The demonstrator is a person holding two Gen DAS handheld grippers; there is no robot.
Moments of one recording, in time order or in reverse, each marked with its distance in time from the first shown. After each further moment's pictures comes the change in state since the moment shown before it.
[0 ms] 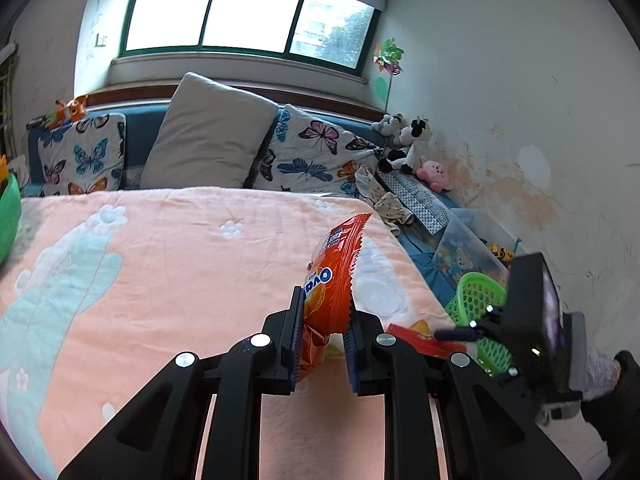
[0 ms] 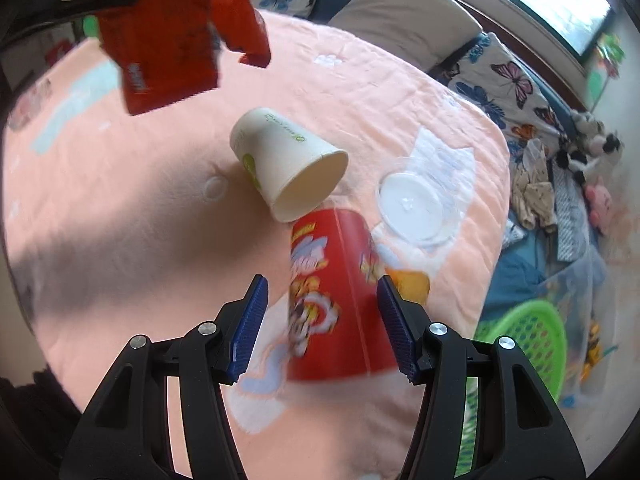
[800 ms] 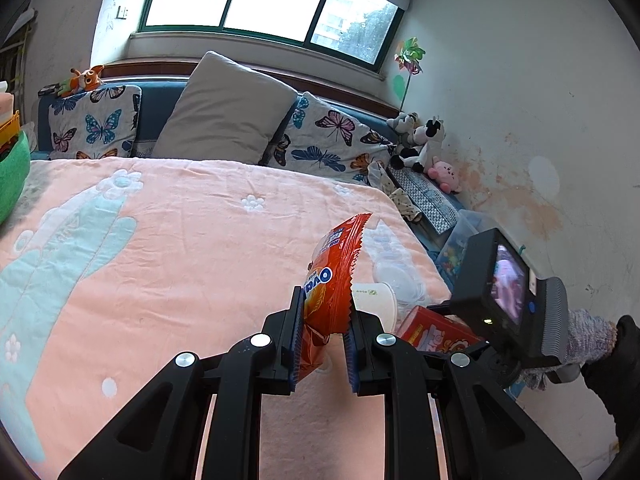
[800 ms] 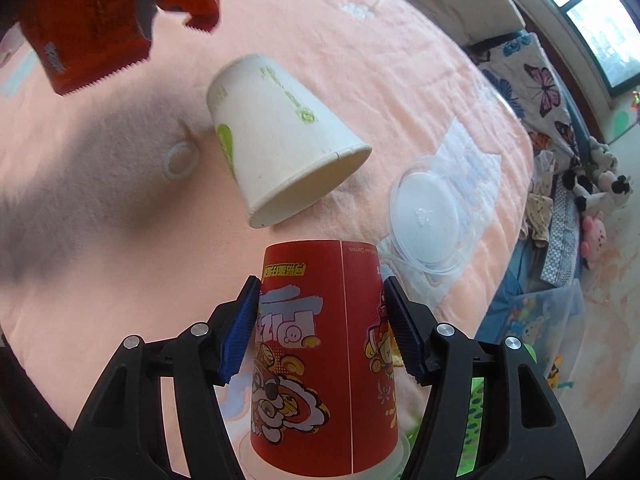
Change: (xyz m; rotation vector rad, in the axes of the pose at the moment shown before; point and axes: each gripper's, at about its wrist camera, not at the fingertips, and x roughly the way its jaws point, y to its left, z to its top) left arm 0.001 0.032 -0.021 -0.079 0.022 -0.005; right arm 0.052 0.000 0.028 -0.148 0.172 -0.046
